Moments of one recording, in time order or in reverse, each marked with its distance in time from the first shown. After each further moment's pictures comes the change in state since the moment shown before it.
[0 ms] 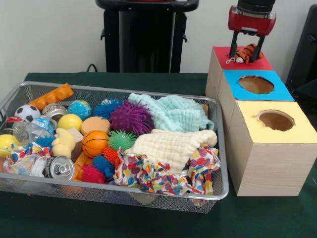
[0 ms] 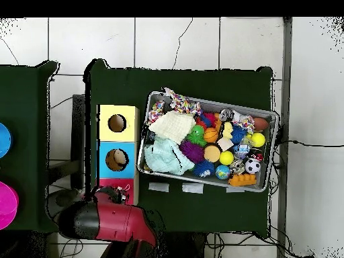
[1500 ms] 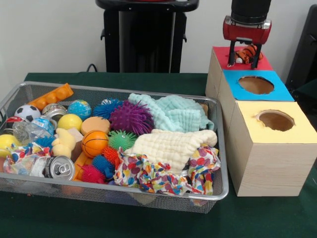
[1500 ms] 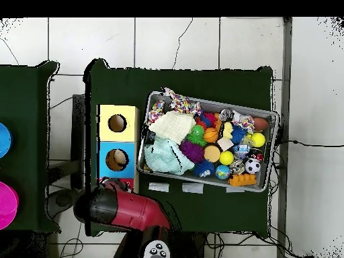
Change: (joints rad) arm -0.162 0.013 0.135 0.025 0.073 0.005 0.000
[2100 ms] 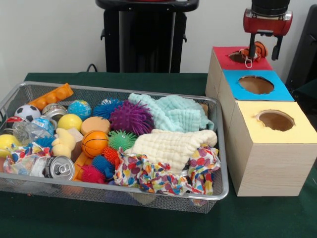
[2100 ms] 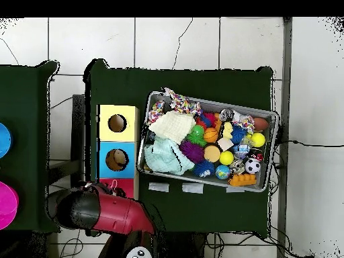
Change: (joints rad) arm 0.074 -0.032 0.010 0.000 0.066 0.048 0.000
